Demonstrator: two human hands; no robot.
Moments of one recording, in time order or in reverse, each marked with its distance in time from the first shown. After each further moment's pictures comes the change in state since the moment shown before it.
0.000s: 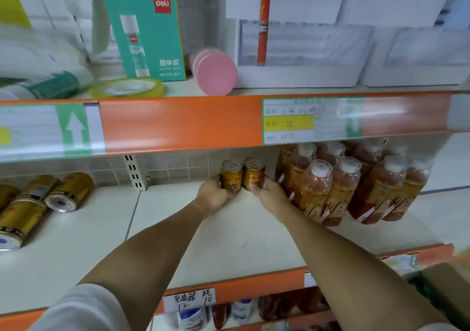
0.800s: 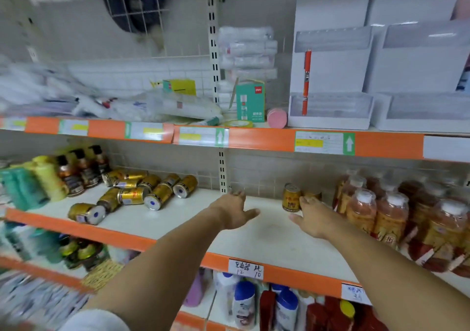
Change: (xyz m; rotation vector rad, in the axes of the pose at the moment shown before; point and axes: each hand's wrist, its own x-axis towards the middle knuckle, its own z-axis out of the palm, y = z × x) left_hand -0.199 0.054 -0.090 0.945 0.125 -0.034; right_hand -0.109 -0.079 -0.032 -1.081 -0.262 -0.424
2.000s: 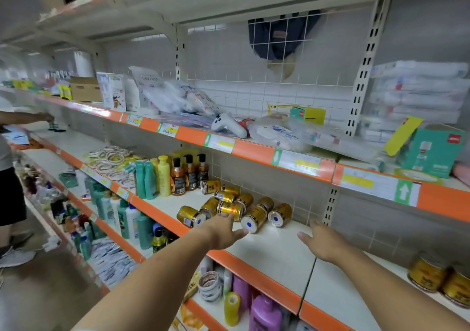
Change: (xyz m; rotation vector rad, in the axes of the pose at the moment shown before) left_hand -0.120 -0.288 -0.044 -0.053 0.008 -0.383; right_hand 0.087 -0.276 0.001 0.116 0.001 -0.222
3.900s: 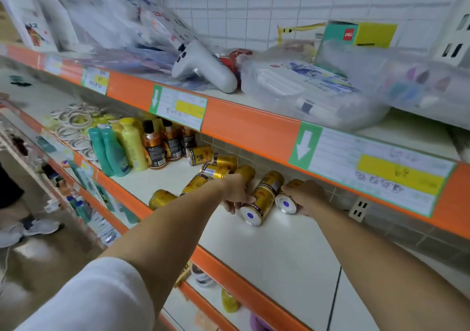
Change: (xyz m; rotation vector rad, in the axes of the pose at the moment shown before) left_hand 0.225 -0.011 0.018 -0.354 -0.333 -0.169; right_hand 0.174 -0.057 0.033 0.910 -0.084 0.254
